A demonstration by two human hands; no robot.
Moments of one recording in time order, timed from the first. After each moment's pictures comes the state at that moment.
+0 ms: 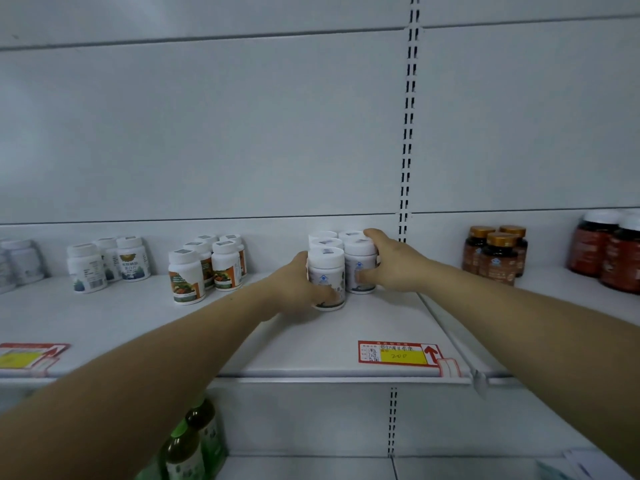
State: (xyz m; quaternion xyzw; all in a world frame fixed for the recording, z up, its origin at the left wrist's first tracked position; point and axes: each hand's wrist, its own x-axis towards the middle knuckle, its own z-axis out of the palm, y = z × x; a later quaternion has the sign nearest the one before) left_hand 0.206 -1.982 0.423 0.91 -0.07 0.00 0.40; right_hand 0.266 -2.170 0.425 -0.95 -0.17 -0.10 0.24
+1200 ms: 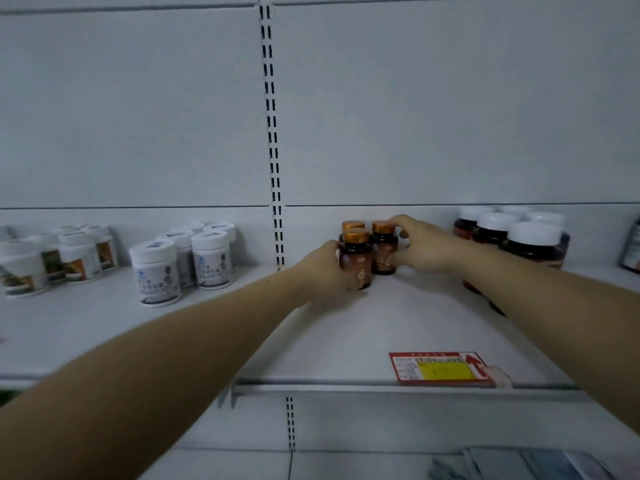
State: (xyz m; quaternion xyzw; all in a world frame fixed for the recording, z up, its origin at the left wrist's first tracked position) left_hand 0.243 -2.259 0.422 0.92 -0.08 0.02 0.39; right_hand 0.302 -2.445 0.437 -0.96 -0.15 -0.09 0.23
